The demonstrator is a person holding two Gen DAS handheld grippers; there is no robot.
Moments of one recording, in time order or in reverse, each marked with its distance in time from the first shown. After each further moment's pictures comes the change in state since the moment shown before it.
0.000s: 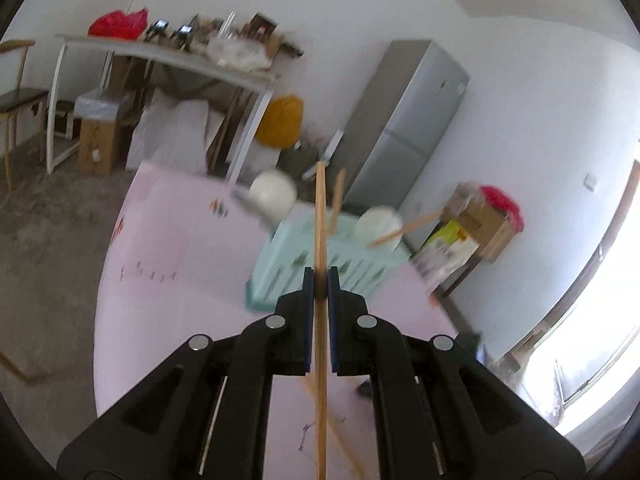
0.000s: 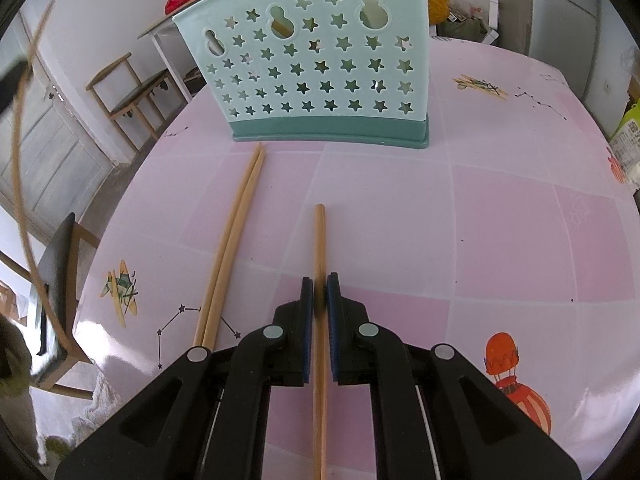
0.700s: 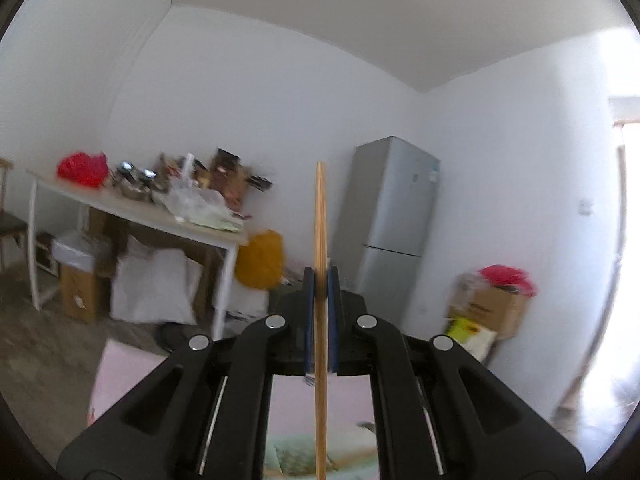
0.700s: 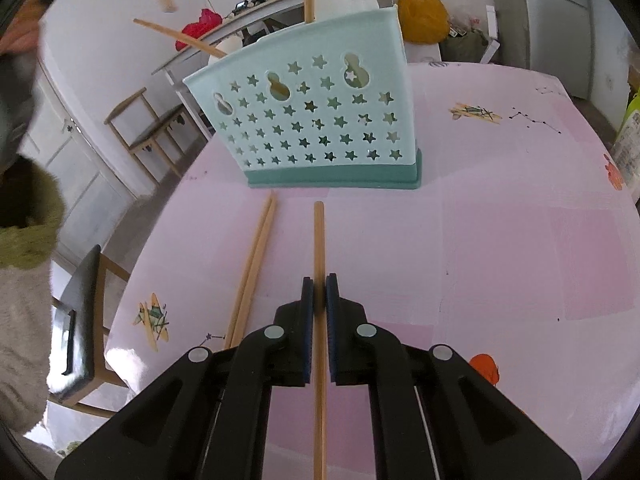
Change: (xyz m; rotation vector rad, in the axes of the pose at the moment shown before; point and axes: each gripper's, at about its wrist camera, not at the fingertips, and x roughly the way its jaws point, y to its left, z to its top) left arm 0.066 -0.099 0.112 0.224 -0.451 0.035; right arm -0.027 -0.021 0.012 0.054 -0.106 0.097
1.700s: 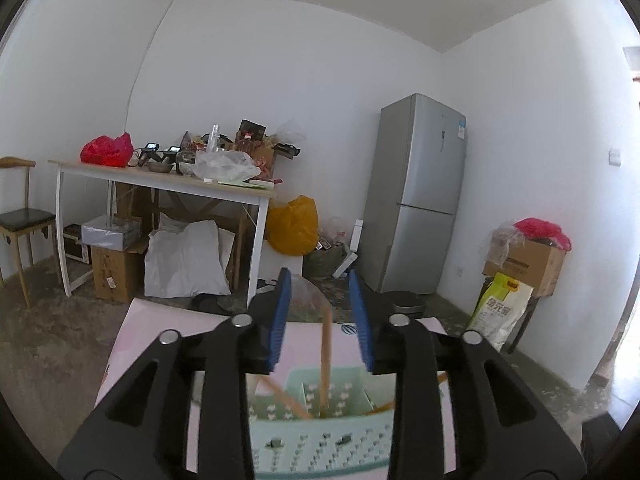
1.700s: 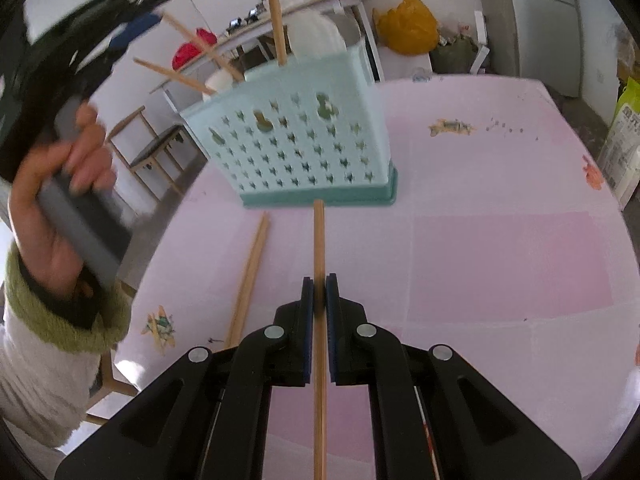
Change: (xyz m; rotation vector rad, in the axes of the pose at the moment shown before) left arm -0.011 -0.001 -0.075 0.040 0.109 0.100; right arm -0.031 -0.011 0.006 0.030 -0.067 0.003
